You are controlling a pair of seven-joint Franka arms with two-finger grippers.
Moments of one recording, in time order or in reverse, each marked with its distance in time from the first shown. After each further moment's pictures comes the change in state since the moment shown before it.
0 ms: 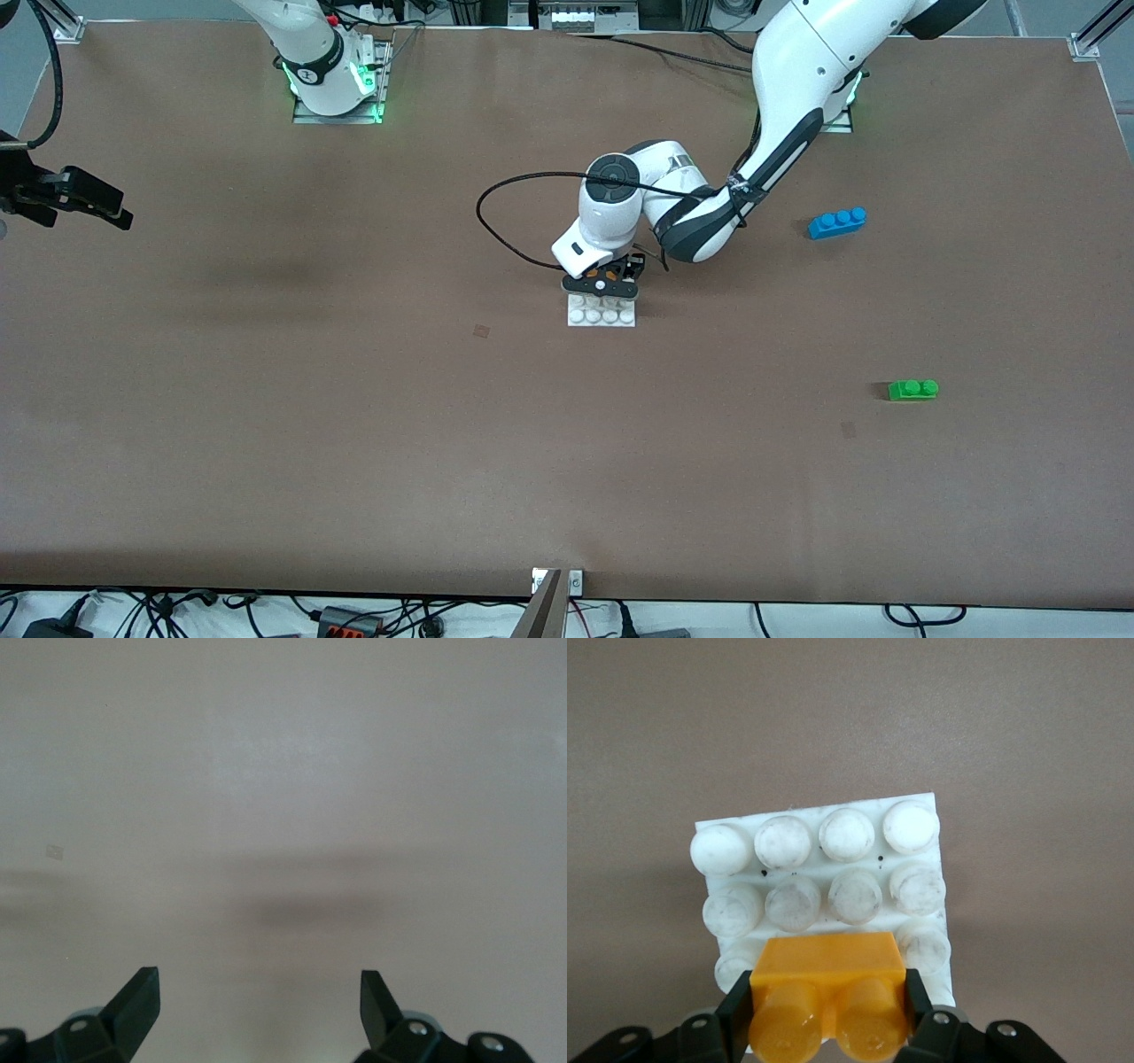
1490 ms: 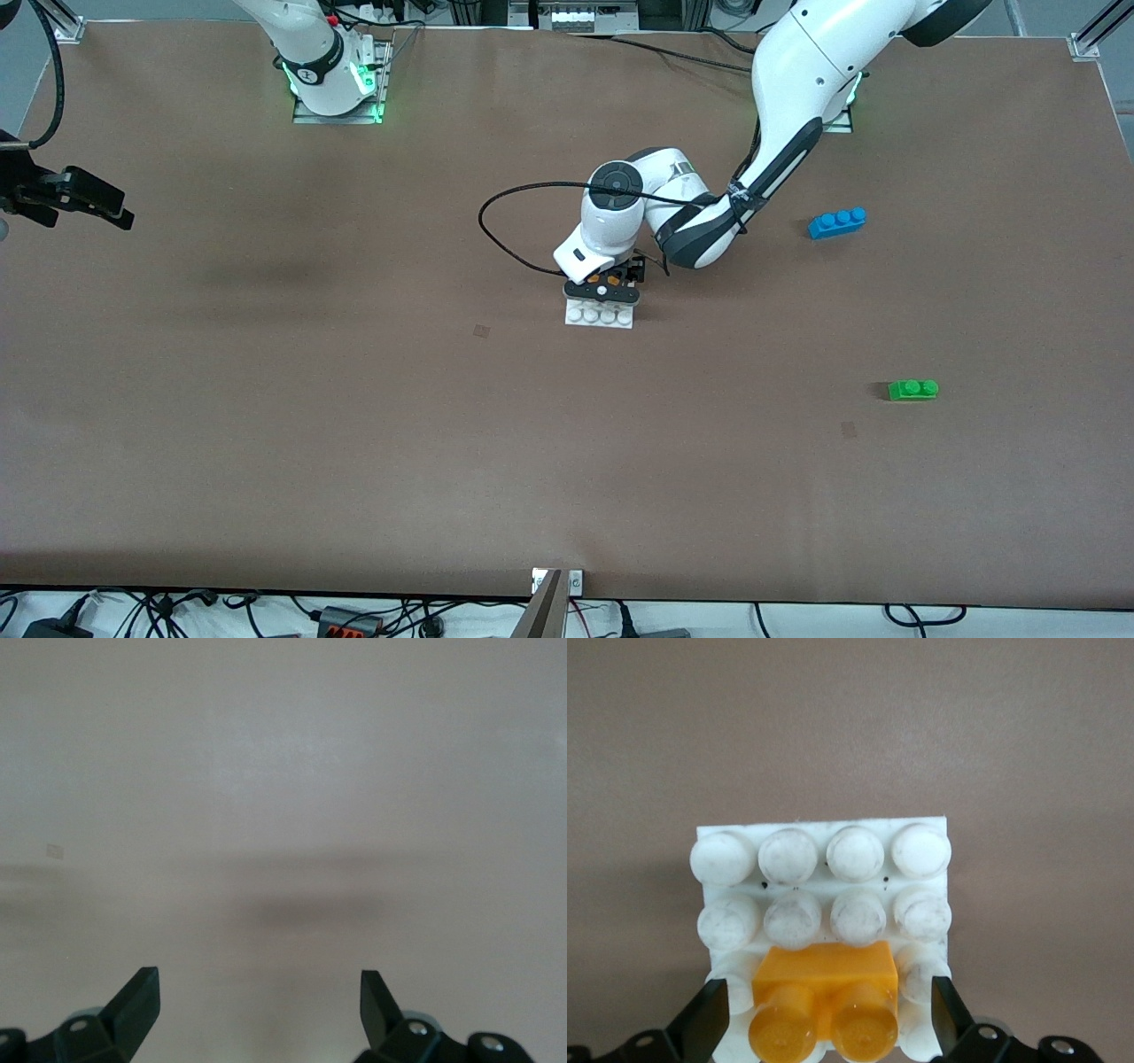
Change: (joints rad) left arm 0.007 0.022 0.004 0.017 0.005 0.025 -0.011; right arm 0.001 0.000 0.001 -0.001 0.000 0.000 0.000
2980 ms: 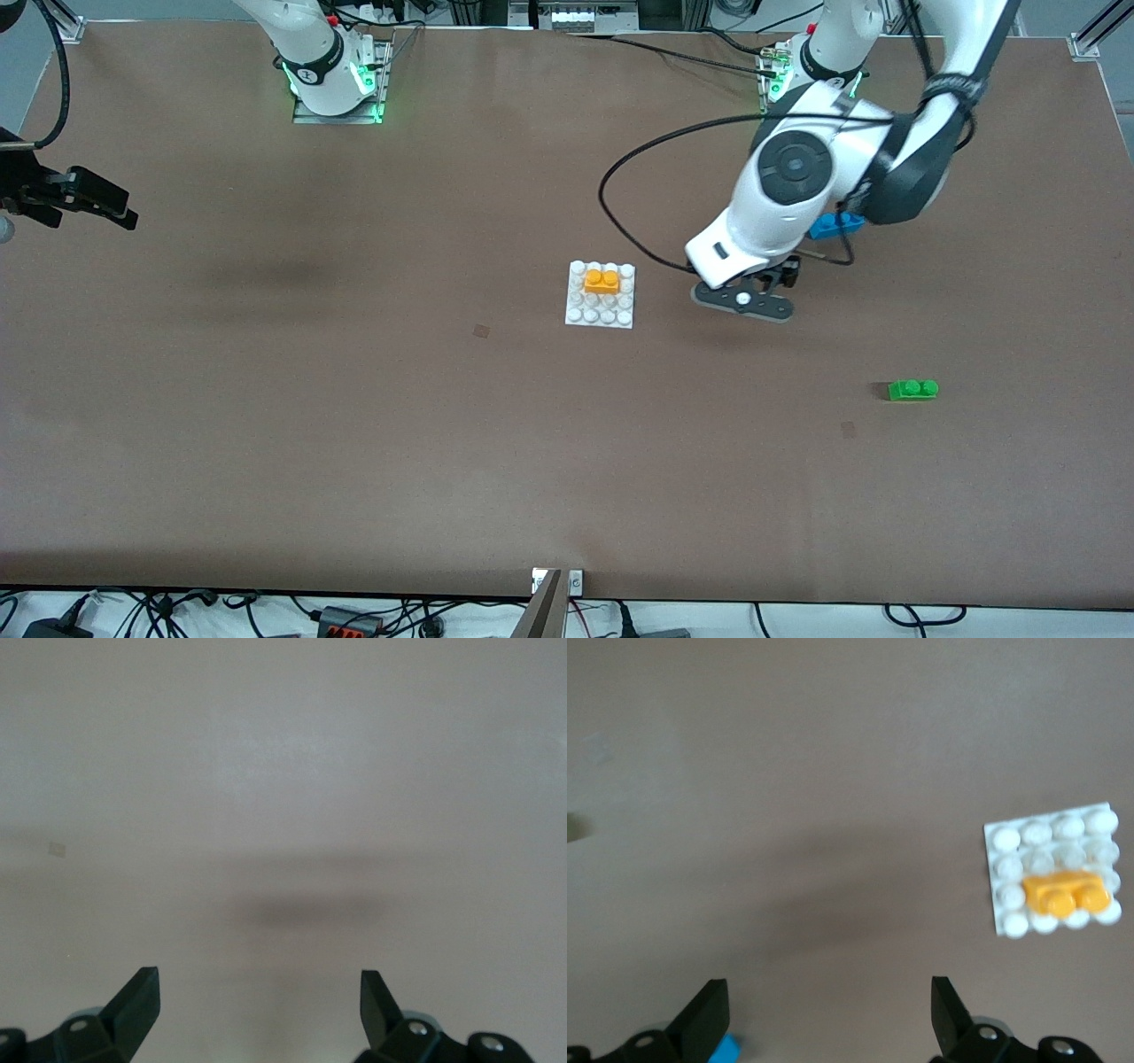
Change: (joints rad) left arm 0.242 -0.450 0.090 0.027 -0.317 -0.506 0.666; right arm 0.003 0.000 0.005 -0.001 0.000 0.000 0.000
